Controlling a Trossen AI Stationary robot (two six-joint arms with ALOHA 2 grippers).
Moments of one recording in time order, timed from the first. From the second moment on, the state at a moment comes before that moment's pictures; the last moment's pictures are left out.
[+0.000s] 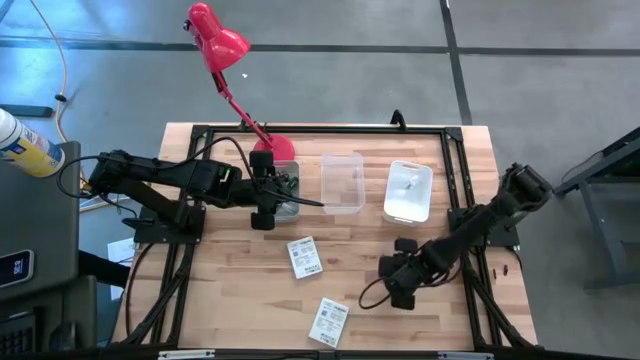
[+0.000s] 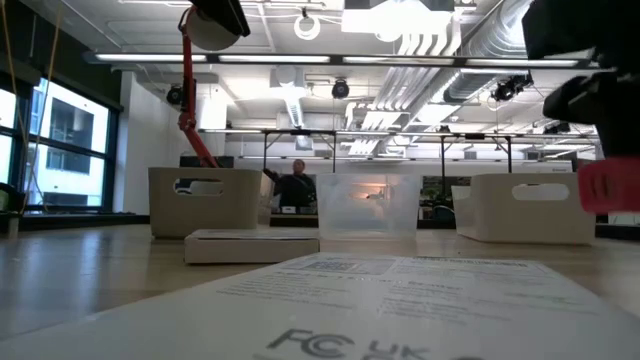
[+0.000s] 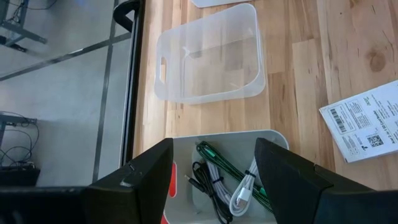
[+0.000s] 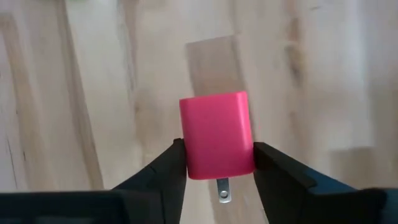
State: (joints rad) left arm -0.06 1.37 1.41 -1.04 -0.54 0.11; right arm 0.62 1.58 0.97 -0.69 0.12 0.79
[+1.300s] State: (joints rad) left arm -0.06 1.37 1.41 -1.04 -0.54 0.11; right arm 0.25 0.94 0.97 -1.30 0.65 0.94
